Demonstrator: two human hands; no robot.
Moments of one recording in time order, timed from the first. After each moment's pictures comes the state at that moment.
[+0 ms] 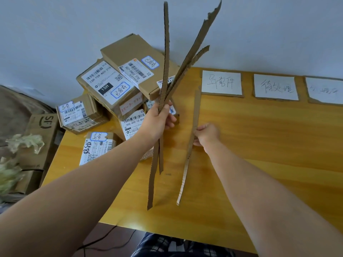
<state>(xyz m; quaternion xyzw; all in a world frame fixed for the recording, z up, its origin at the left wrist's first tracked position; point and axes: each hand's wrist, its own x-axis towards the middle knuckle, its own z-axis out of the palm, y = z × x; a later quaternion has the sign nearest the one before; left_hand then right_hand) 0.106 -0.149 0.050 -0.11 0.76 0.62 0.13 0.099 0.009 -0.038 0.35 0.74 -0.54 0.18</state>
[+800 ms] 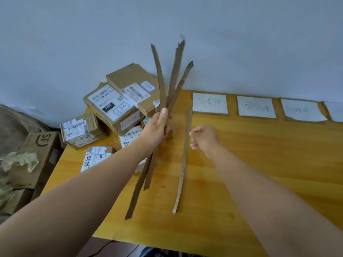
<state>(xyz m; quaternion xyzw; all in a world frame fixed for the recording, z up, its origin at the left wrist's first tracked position) 0.112 -0.136 0.091 -0.05 0.77 0.62 0.15 0.098 0.031 0.028 0.23 0.80 -0.53 0.14</state>
